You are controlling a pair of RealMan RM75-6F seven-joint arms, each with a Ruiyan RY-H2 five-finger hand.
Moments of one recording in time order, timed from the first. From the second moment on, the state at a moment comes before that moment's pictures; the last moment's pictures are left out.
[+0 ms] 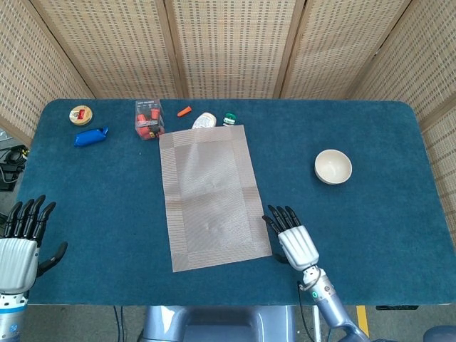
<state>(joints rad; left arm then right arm) -0.04 -1.30 -0.04 -1.58 1.68 1.70 0.19 0.40 -1.74 -0.01 -1.34 -1.50 1.30 -0.25</state>
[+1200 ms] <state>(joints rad) -0.04 -1.30 -0.04 -1.57 1.69 1.71 0.17 0.38 -1.83 0.00 -1.25 -1.52 1.25 -0.22</state>
